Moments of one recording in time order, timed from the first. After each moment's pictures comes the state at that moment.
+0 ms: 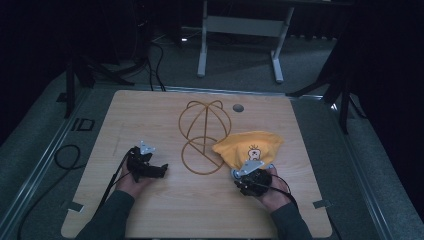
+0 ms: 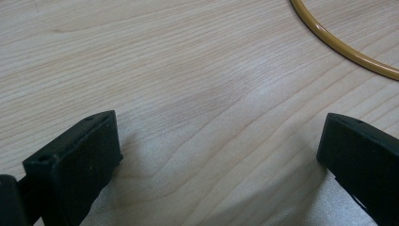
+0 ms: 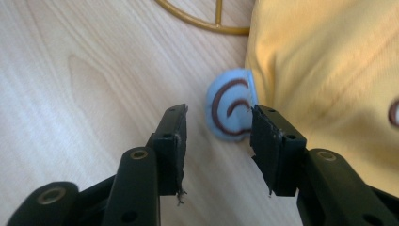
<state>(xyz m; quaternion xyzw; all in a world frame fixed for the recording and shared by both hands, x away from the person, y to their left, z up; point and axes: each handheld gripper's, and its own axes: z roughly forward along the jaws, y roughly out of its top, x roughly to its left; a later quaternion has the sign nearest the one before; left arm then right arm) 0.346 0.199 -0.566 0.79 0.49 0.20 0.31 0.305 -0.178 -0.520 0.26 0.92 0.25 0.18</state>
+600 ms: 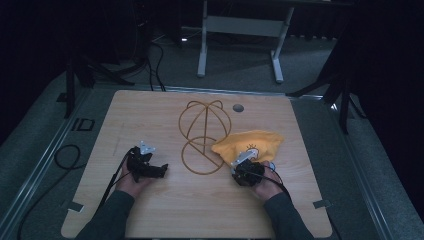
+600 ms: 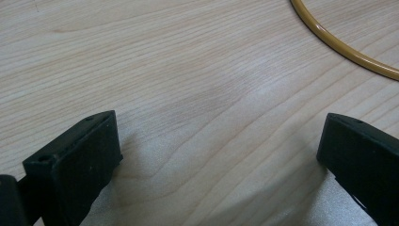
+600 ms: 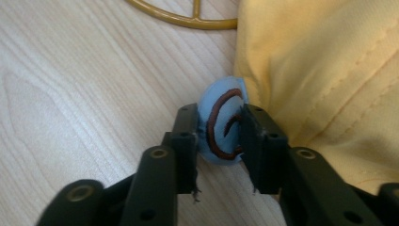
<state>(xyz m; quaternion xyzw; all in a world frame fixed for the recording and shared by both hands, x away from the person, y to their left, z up) 0.346 0.199 -0.566 0.79 0.49 0.20 0.31 0.339 -0.167 -0.534 0.29 0.92 0.21 0.14</state>
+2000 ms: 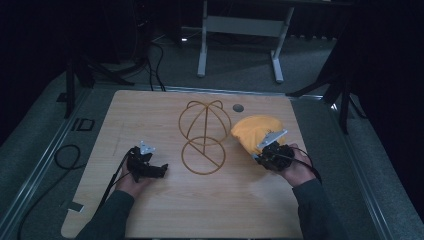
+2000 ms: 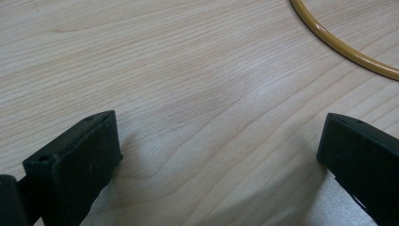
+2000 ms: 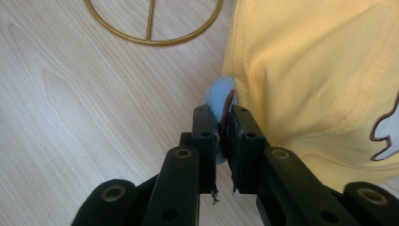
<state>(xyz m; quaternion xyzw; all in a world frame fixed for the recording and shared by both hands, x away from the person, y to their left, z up) 0.346 0.199 -0.566 0.79 0.49 0.20 0.31 0.344 -0.224 -0.440 0.28 0.92 0.22 0.15</state>
